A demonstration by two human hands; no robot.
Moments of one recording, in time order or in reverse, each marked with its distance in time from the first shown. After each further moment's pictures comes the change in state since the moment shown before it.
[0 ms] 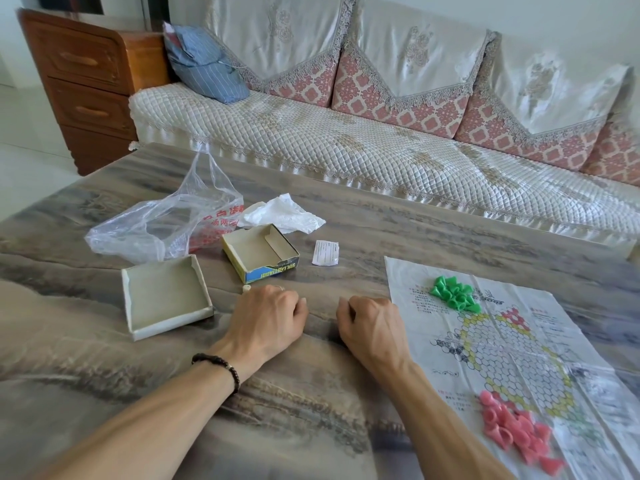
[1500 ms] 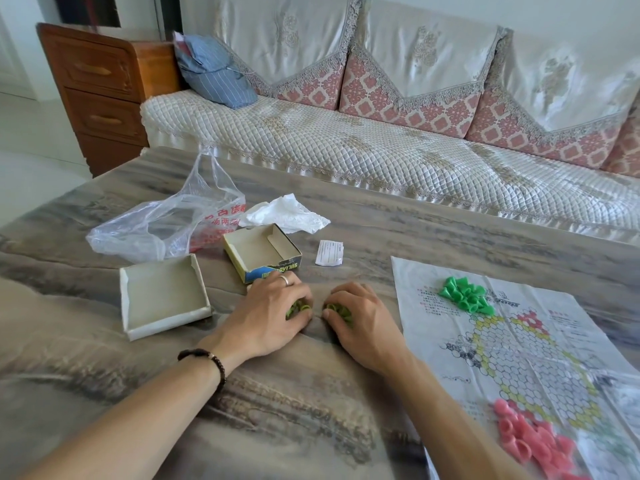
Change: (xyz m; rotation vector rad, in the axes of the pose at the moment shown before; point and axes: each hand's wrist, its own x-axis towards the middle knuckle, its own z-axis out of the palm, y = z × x) left_hand 0.006 -0.017 0.009 -0.287 -0.213 0.031; right_hand 0.006 0.009 0.010 0.289 -0.285 -0.110
